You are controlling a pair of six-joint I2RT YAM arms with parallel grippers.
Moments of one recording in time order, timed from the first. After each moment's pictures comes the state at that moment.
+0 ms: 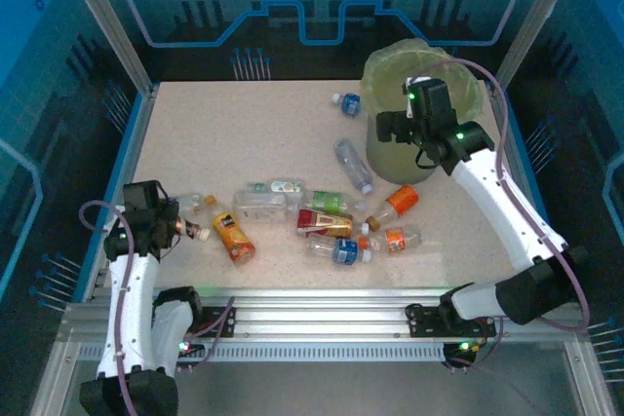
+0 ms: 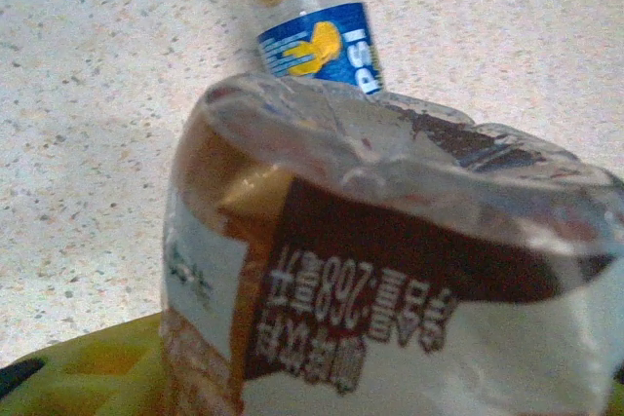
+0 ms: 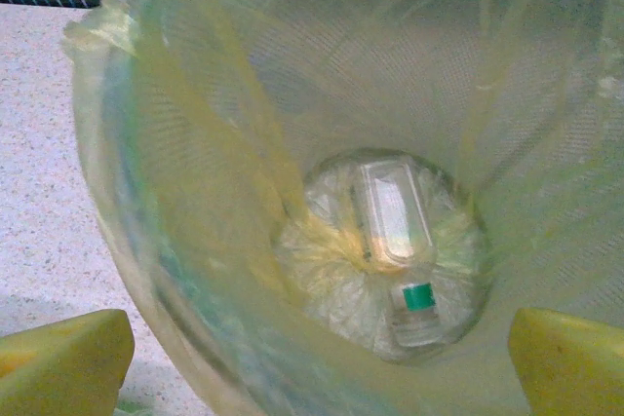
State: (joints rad) left arm 0.26 0.72 0.70 -0.90 -0.13 -1.23; right arm 0.37 1.39 1.46 -0.77 0.24 0.20
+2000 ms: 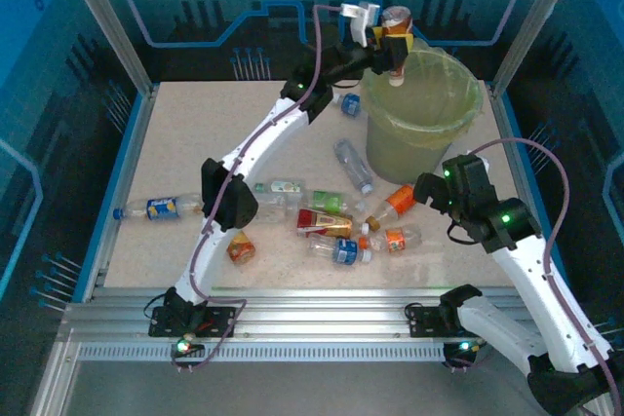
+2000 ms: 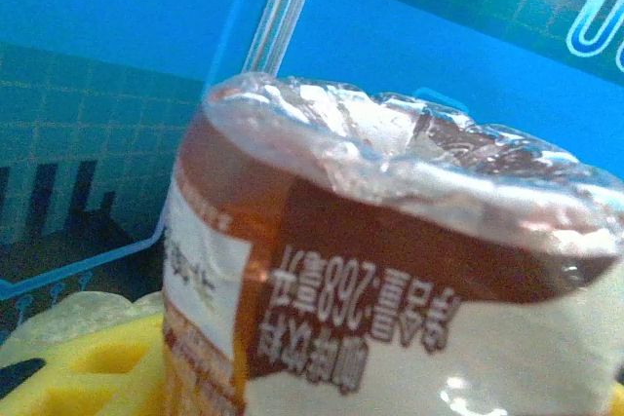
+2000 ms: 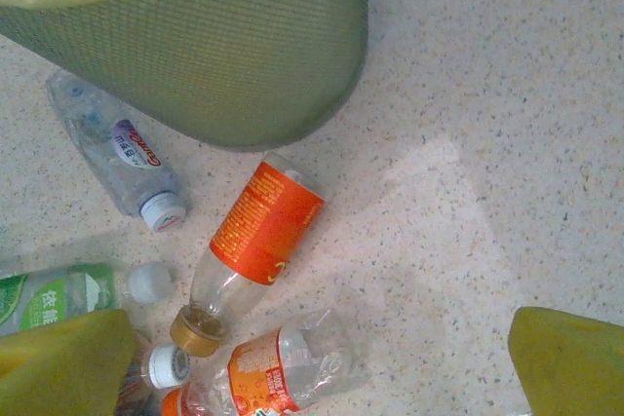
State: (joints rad) left arm -0.59 2.37 2.51 0.06 0.44 -0.49; right arm 0.35 0.85 1.01 -1.08 0.30 0.68
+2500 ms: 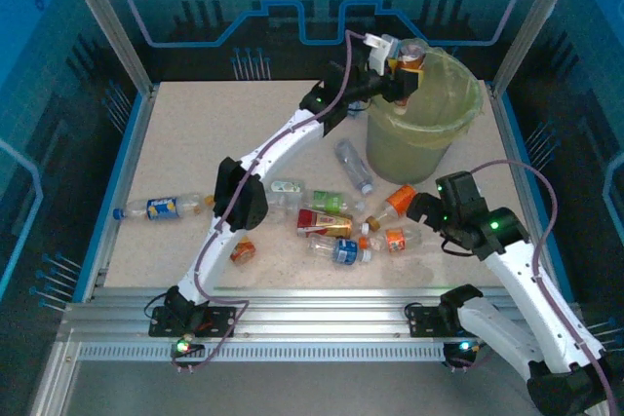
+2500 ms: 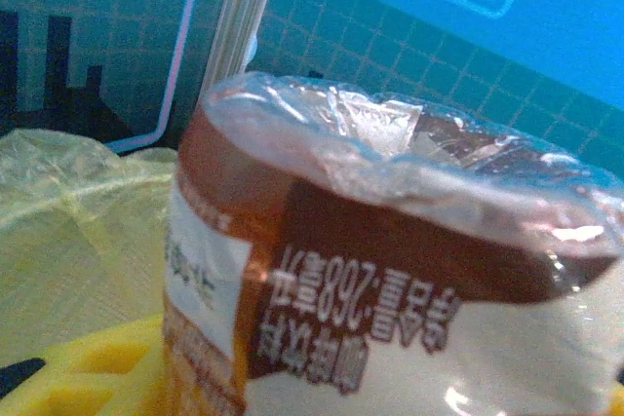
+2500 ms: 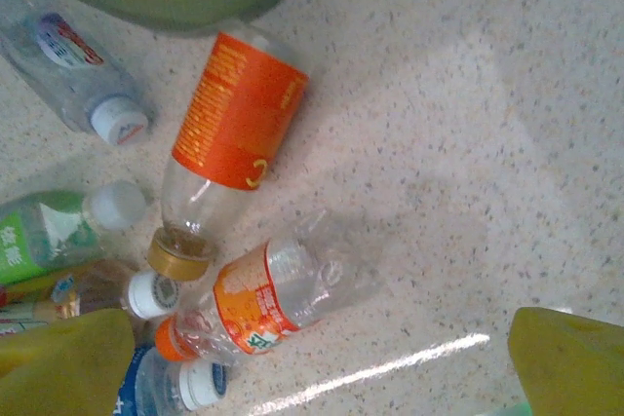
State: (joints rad) left arm -0.63 2.45 2.46 0.00 0.45 -0.37; right arm 0.34 0.80 0.84 -1.09 0.14 0.82
